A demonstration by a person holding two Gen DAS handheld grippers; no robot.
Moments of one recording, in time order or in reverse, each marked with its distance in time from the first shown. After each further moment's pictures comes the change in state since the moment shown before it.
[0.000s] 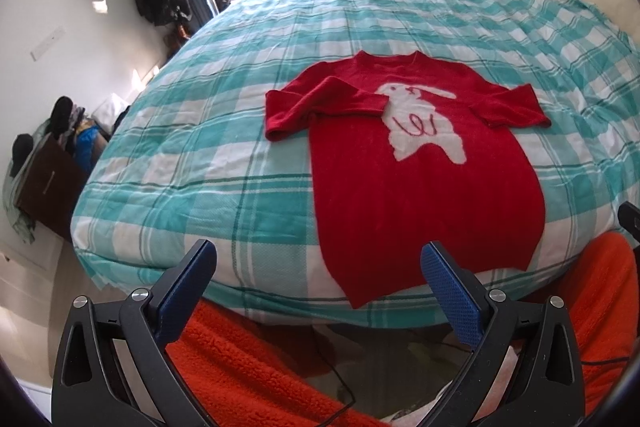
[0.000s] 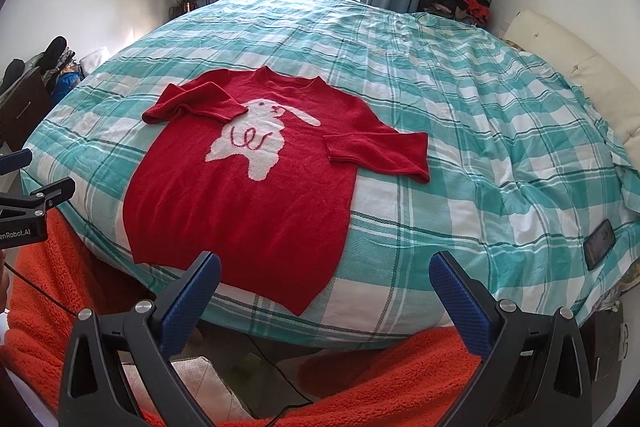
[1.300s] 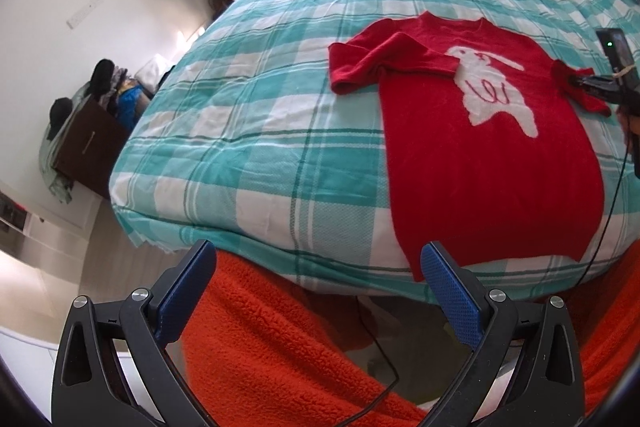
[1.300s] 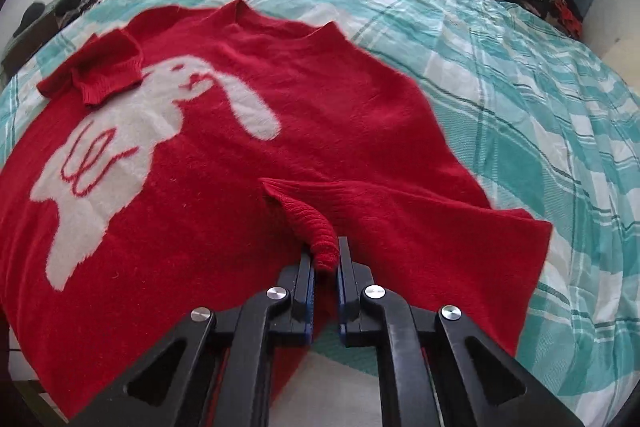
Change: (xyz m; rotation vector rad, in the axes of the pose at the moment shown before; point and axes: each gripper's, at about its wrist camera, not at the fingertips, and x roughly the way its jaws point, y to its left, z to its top) left arm 0.025 0.036 -0.016 -0.080 0.149 0.176; right arm 0.303 -0.078 0.106 -0.167 0.056 0.196
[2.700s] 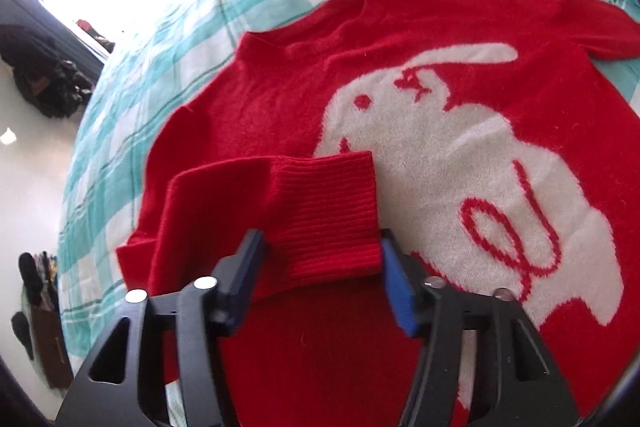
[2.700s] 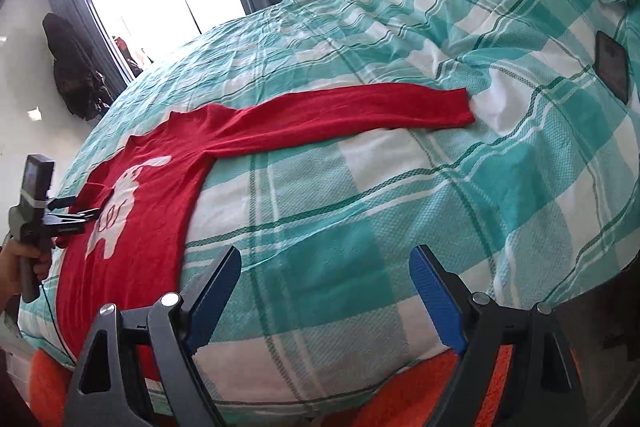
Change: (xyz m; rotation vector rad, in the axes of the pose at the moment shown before) left arm 0.207 -0.190 0.183 0.564 -0.043 -0.235; right arm -0.182 -0.046 -0.209 0.720 -0.168 -0.122
